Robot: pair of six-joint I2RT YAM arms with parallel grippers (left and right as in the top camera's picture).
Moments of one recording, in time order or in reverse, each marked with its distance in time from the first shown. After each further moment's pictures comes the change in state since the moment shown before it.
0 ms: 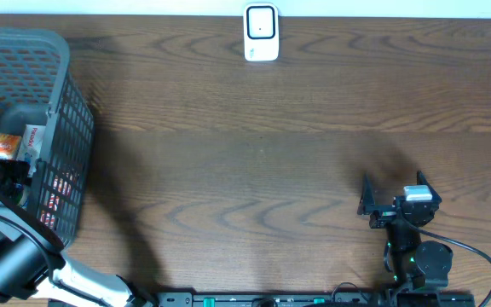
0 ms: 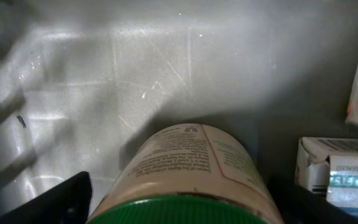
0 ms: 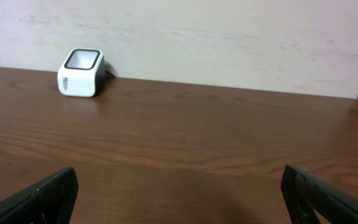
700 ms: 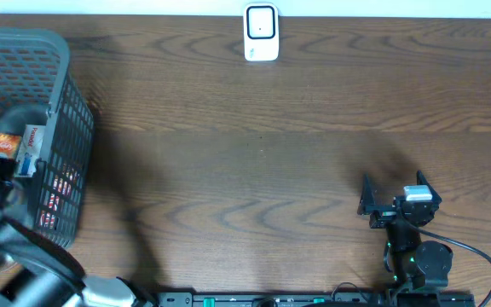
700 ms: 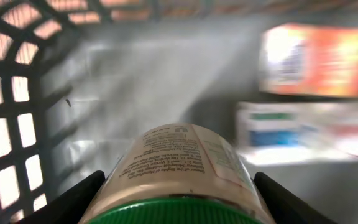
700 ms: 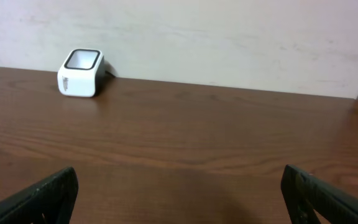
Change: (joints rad) left arm 0.000 -0.236 0.005 -0.072 0.052 0.018; right arm 0.000 0.000 0.000 0.000 0.000 0.000
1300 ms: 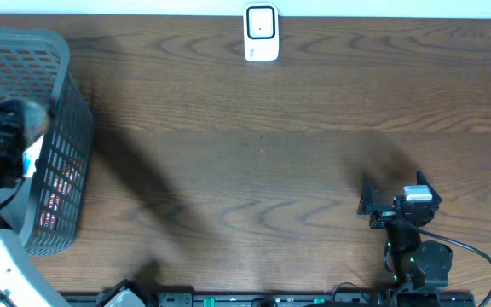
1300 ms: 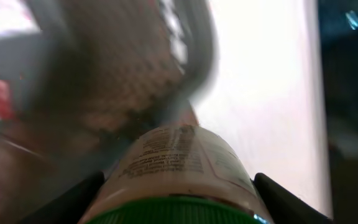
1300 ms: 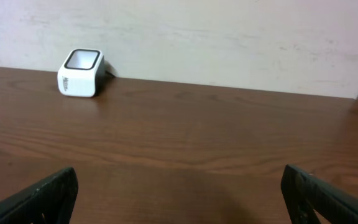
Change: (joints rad) left arm -0.066 -0.535 0.014 0.032 0.789 -0.141; right arm 0.000 0.000 0.000 0.000 0.000 0.000
